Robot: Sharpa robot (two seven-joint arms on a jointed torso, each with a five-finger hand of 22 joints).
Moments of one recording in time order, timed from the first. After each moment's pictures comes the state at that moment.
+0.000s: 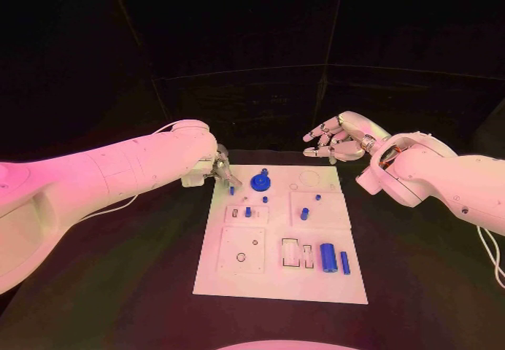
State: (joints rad) left arm 1.37 -0.47 -0.13 0.97 -1.06 0.29 -0.55; left_hand 1.17 0.02 -0.06 0.28 0.05 0.88 0.07 0.54 0.58 1.25 0.00 1.15 0.99 1.47 -0.07 1.57 1.31 0.05 1.47 0.04 1.41 1.31; right arm 1.34 -0.77 -0.06 1.43 -0.95 -0.33 0.10; right_hand 1.46 0.01 -0.16 0.15 0.34 0.92 0.16 0.10 0.07 1.10 0.07 0.68 0.66 1.41 -0.01 1.07 0.93 0.16 1.01 0.10 1.04 0.62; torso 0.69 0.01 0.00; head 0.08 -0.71
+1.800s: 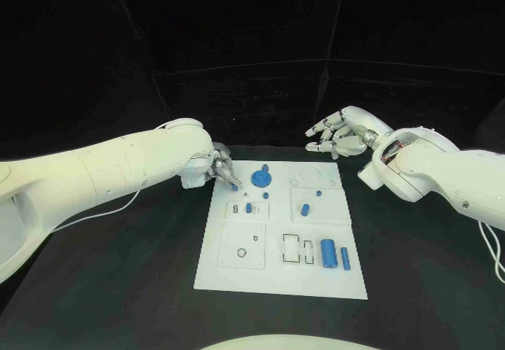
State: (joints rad) left arm 1.37 -0.53 -0.13 1.06 -0.94 0.25 -0.51; left_hand 1.41 0.11 0.12 0.18 0.05 0.90 0.06 0.56 0.57 1.27 -0.02 1.15 1.00 1.47 -0.07 1.57 1.31 0.05 1.46 0.04 1.41 1.31; right arm 1.34 -0.77 -0.06 1.41 -0.95 -0.33 0.10; right_hand 1.46 0.01 -0.16 0.16 0.35 0.92 0.16 0.10 0.07 1.10 0.07 0.67 0.66 1.41 -0.01 1.07 0.93 0.16 1.01 0.10 1.04 0.62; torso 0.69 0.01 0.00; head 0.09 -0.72
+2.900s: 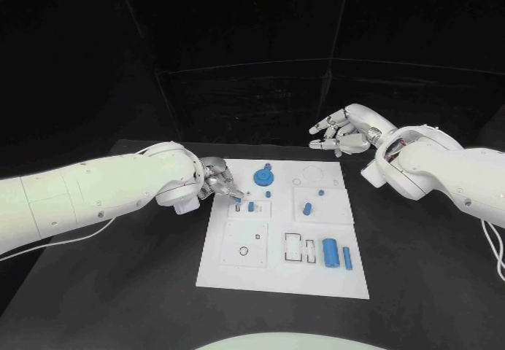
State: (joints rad) left arm 1.32 -0.77 -0.13 1.44 -0.91 0.01 -0.49; left_hand 1.38 0.05 0.21 0.21 0.05 0.90 0.05 0.59 0.57 1.28 -0.02 1.15 0.98 1.47 -0.07 1.57 1.31 0.05 1.47 0.04 1.40 1.31; right arm 1.34 -0.77 -0.06 1.39 -0.95 -0.33 0.10; right_hand 1.46 0.01 -0.16 0.16 0.35 0.92 0.16 0.10 0.07 1.10 0.07 0.67 0.65 1.41 -0.01 1.07 0.93 0.16 1.01 0.10 1.04 0.62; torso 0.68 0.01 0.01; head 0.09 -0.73
